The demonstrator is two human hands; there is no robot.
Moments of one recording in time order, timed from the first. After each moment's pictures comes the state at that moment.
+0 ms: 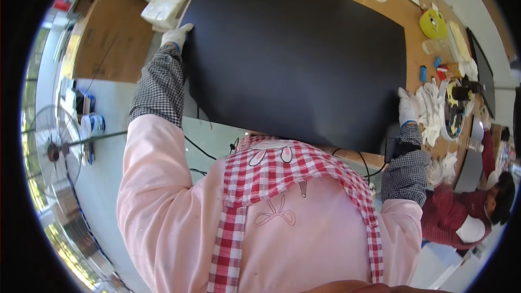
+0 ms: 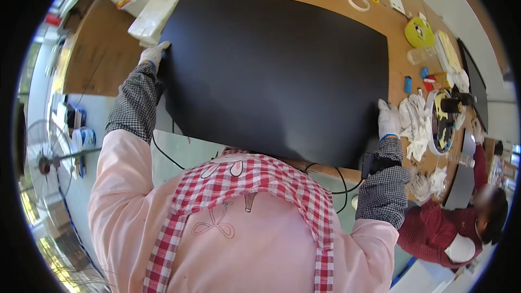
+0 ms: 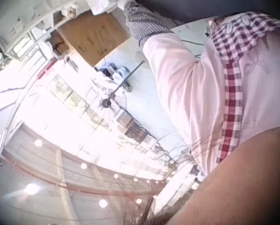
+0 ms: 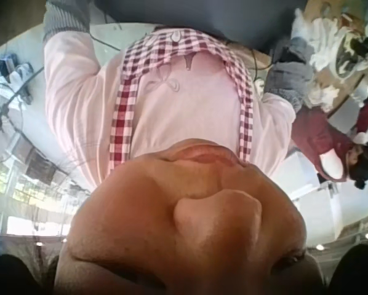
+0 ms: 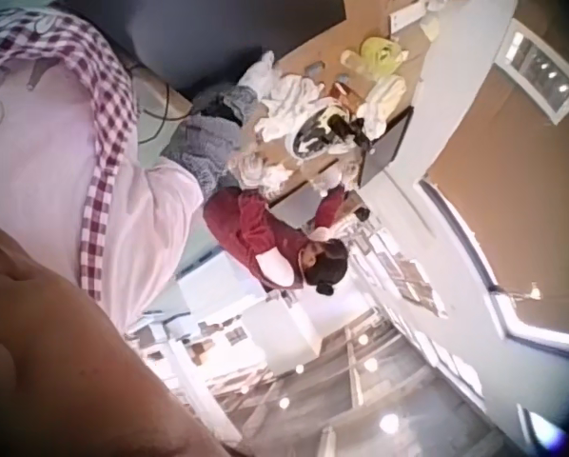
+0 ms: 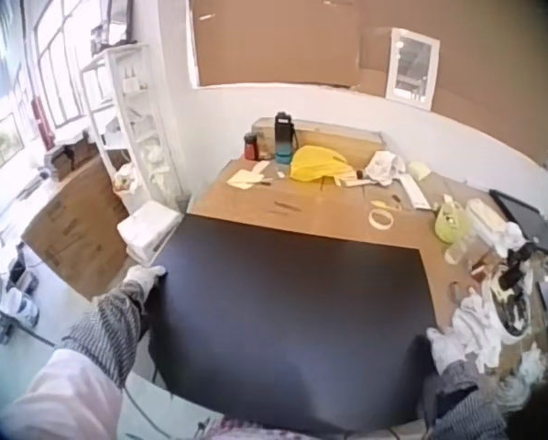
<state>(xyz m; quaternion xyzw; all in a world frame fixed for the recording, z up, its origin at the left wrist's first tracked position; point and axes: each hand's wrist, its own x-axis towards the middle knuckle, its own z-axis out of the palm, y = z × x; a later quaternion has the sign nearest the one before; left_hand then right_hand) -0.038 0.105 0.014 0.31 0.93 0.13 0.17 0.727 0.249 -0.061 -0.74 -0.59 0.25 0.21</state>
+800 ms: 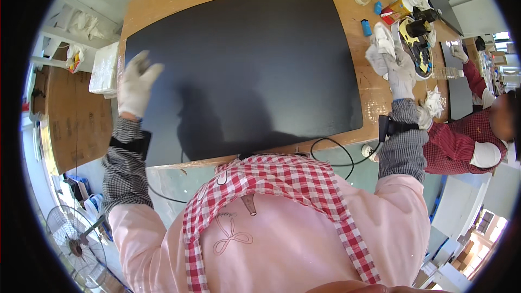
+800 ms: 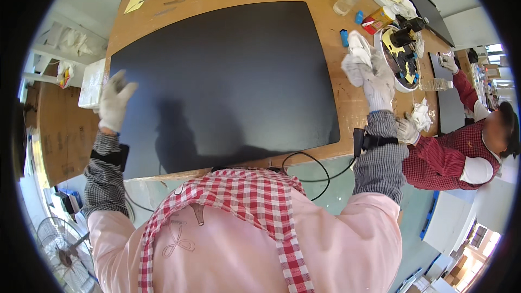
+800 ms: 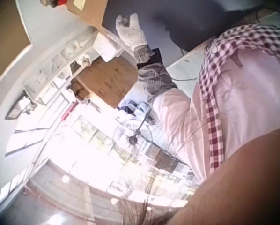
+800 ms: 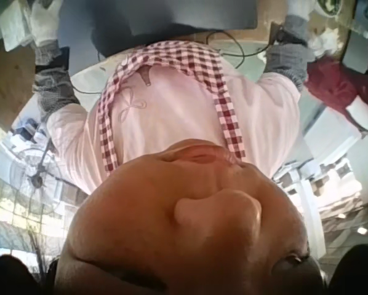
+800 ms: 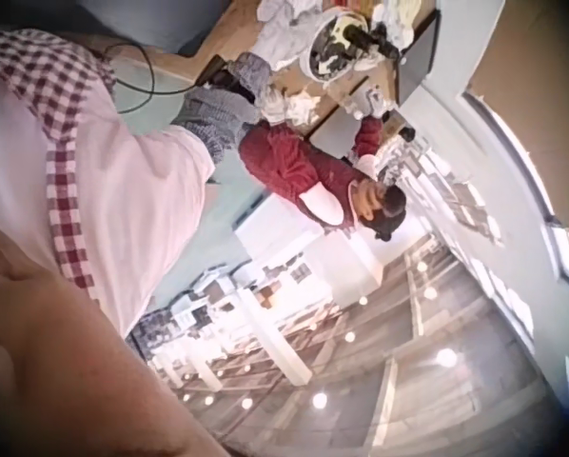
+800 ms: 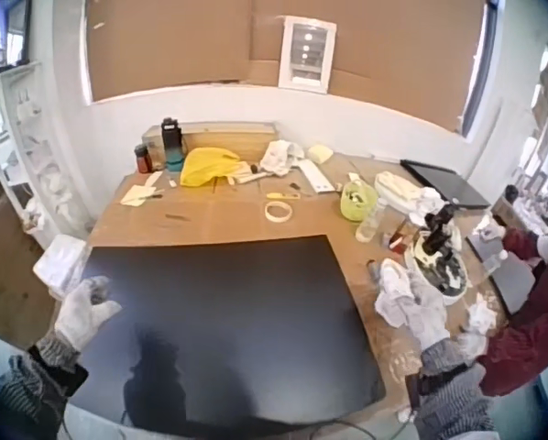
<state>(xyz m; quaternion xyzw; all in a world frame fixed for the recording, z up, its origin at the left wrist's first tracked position) 0.124 0.139 0.101 0.51 0.74 0.34 0.27 0.753 0.219 0.062 -0.66 -0.58 0.30 0.38</state>
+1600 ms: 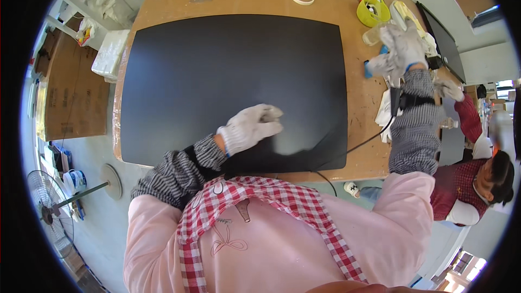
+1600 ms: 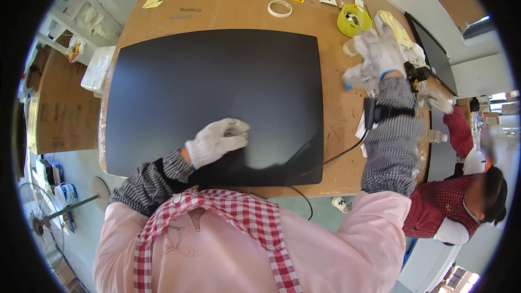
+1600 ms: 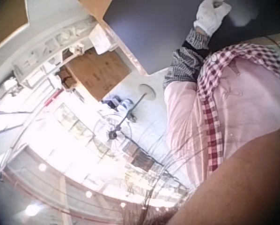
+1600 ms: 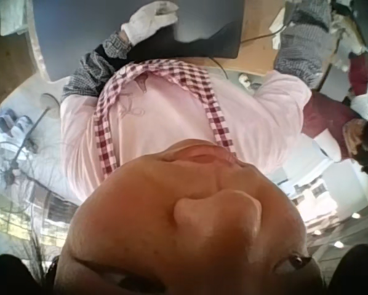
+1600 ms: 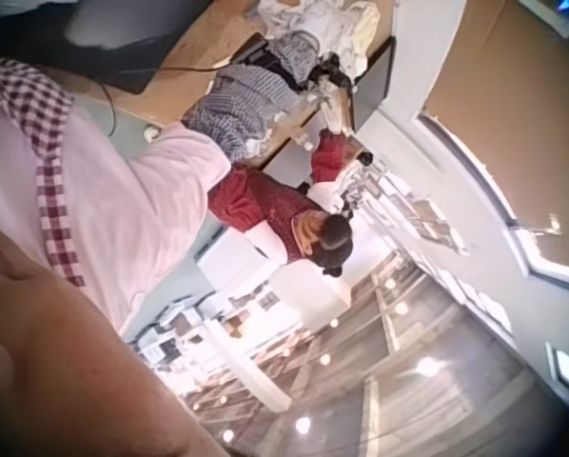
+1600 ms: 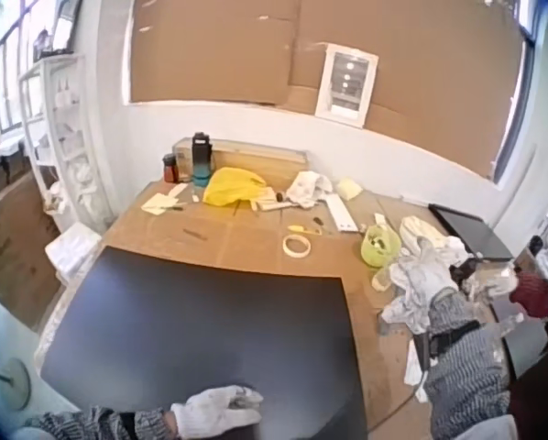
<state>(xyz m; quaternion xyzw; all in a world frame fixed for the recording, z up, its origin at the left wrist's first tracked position) 0.357 0.128 0.041 0.52 0.52 0.24 0.63 0.699 0.388 0.175 -0.68 -0.68 0.12 0.23</state>
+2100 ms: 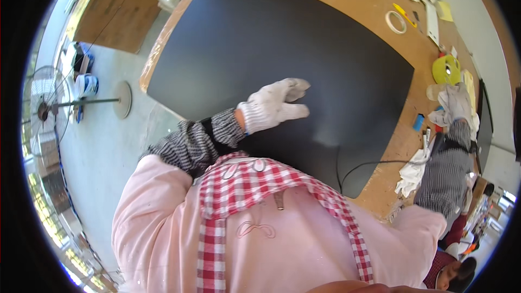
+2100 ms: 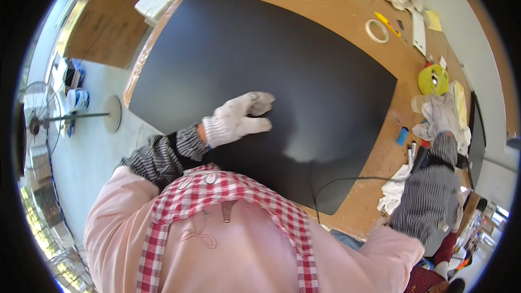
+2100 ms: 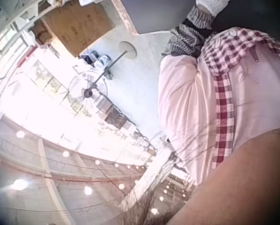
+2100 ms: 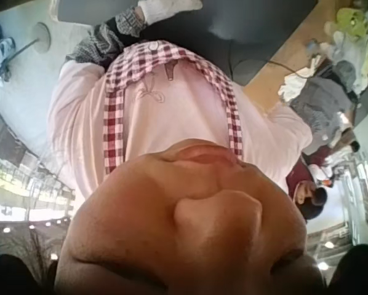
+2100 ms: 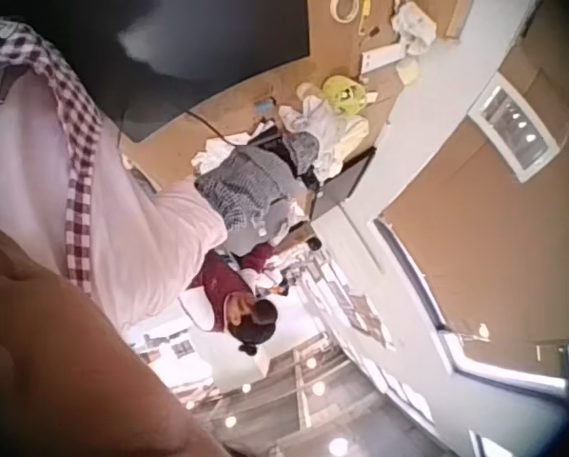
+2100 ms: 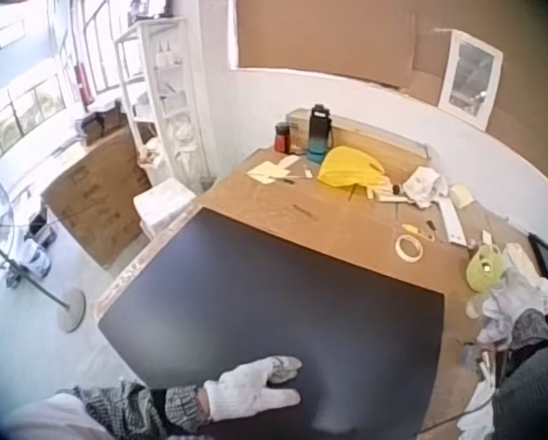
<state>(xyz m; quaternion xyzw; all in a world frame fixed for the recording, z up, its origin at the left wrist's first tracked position) 0.304 0.115 0.048 0.42 0.62 0.37 0.55 0.722 0.482 0.122 -0.61 -0.79 0.07 0.03</state>
